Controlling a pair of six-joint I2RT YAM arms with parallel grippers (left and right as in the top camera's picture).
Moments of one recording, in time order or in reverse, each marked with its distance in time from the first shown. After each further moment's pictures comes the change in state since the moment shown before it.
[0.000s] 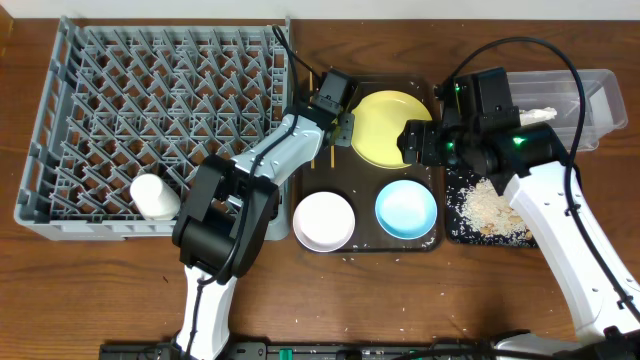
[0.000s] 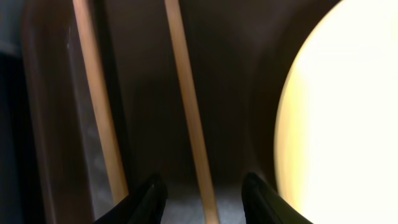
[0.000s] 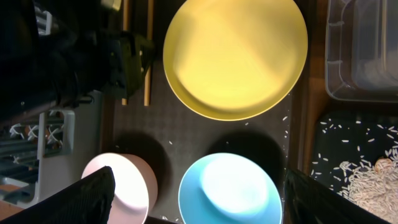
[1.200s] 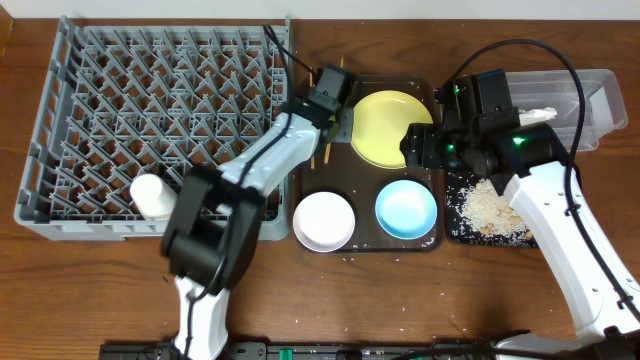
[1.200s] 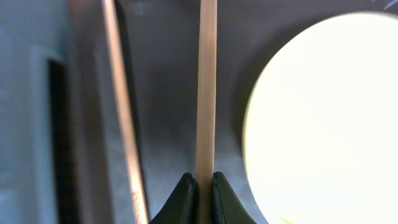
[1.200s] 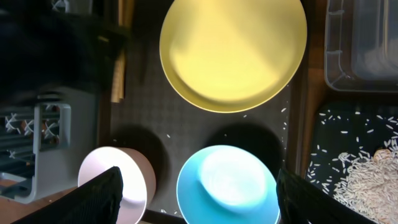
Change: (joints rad) left arm 0.001 -0.103 -0.003 -0.059 0.024 -0.058; right arm 0.000 0.000 0.000 -0.027 0.000 0.000
